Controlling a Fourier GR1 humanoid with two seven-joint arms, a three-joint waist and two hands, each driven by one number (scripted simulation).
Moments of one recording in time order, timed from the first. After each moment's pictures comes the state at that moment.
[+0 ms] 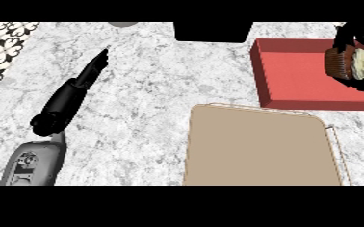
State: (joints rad) left arm -0.25 0.21 0.03 -1.54 -0.17 -0.27 -0.07; right arm -0.62 -0.69 -0.10 -1.22 0.59 0.42 -0.54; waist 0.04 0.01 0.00
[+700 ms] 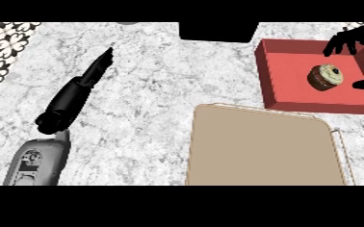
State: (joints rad) left arm -0.27 0.20 0.02 -1.54 -0.17 -0.27 -0.07; right arm -0.85 -0.79 0.13 -0.65 0.88 0.36 -0.80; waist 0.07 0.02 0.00
